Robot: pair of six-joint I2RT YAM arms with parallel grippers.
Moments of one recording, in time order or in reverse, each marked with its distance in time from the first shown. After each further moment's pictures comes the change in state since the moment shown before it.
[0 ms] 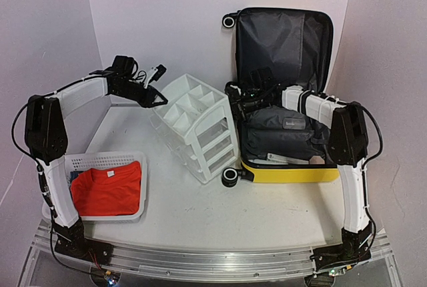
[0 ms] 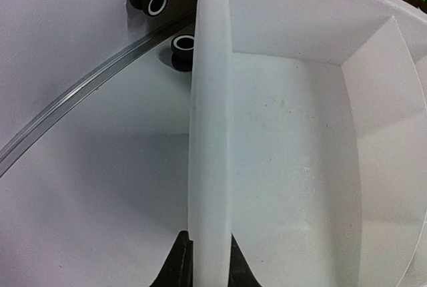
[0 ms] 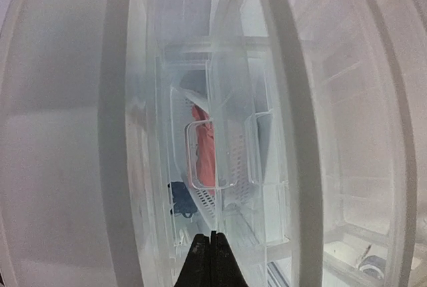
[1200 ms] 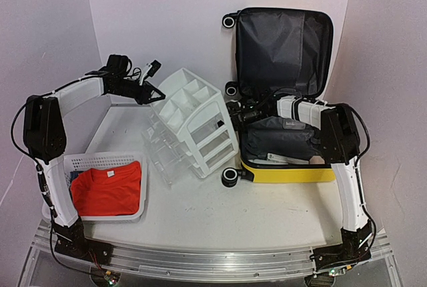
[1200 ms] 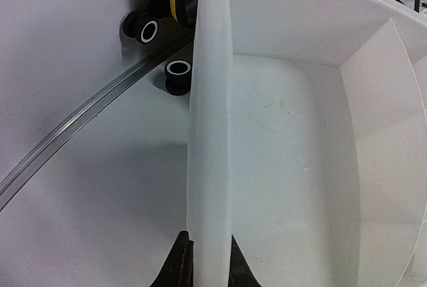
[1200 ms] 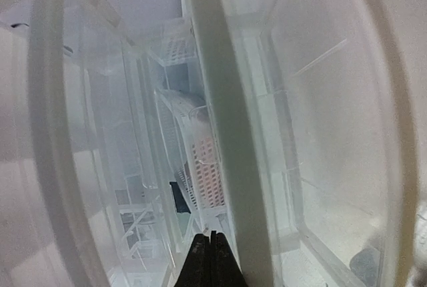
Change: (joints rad) left arm 0.055 0.000 -0.016 0.087 0.129 0.024; right arm -0.029 0.115 -0.022 0.042 -0.049 0.029
